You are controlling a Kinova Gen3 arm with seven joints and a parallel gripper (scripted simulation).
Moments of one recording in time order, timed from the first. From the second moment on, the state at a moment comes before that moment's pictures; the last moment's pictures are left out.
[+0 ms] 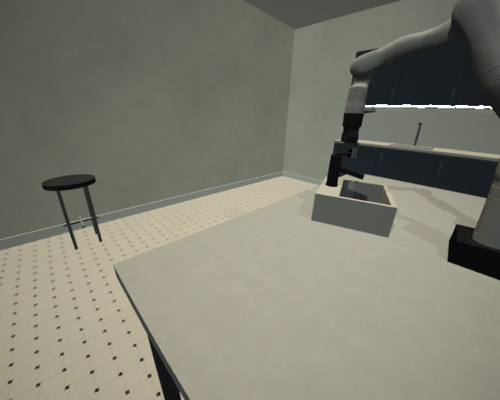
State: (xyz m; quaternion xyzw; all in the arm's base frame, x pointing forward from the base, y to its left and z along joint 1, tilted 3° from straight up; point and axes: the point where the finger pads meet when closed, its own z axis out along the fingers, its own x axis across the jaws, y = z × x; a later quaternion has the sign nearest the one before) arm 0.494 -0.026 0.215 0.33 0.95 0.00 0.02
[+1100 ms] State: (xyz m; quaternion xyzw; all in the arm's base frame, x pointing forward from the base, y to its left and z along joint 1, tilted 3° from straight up) arm 0.491 -0.024 0.214 0.35 0.94 0.00 0.02
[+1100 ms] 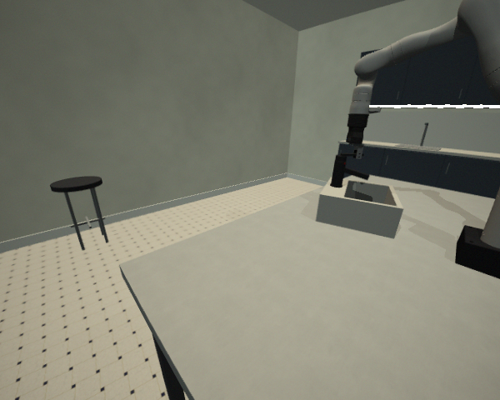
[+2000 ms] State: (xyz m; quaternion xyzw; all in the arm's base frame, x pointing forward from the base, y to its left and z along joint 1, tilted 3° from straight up) arm 0.478 -0.009 0.214 0.48 0.88 0.00 0.02
